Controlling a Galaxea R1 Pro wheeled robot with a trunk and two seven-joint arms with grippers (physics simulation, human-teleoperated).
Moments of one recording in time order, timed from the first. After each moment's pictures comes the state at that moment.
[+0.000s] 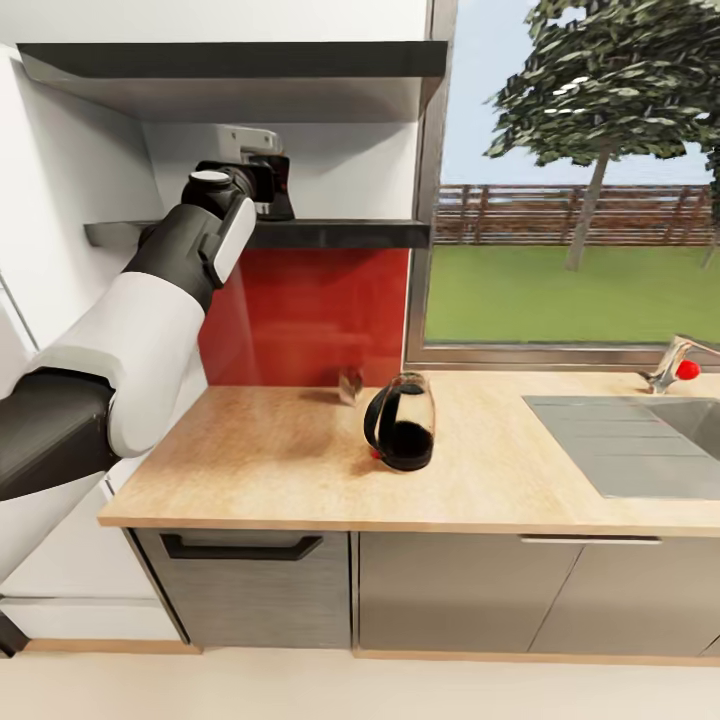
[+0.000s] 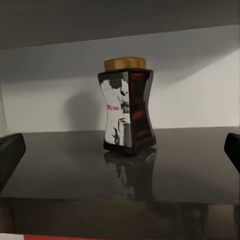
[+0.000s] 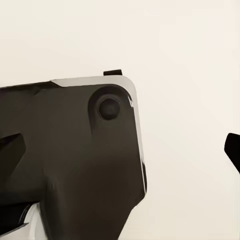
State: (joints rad) left arm -1.72 -0.11 -0.14 -0.57 0.01 0.36 0.25; right arm -0.01 -0.01 -0.14 -0.22 0.01 -0.09 -0.01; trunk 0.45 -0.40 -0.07
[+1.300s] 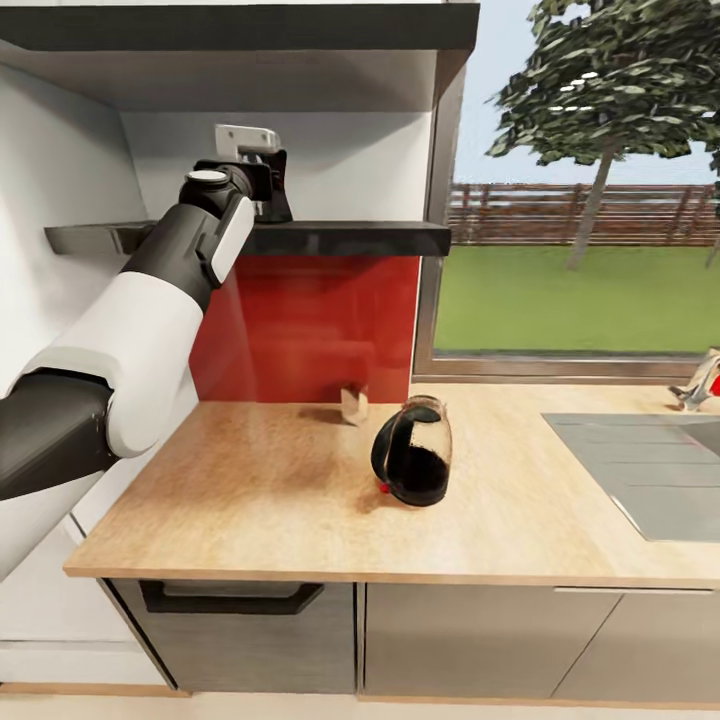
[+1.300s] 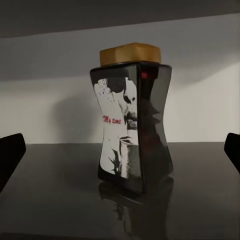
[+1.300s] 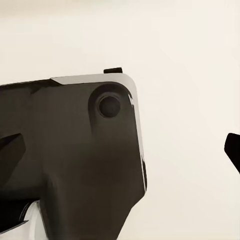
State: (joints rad) left arm -1.71 -0.10 -0.13 -0.58 0.02 0.35 0.25; right arm -0.01 -0.01 -0.14 -0.21 0.01 -0.09 -0.01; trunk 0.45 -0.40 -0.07
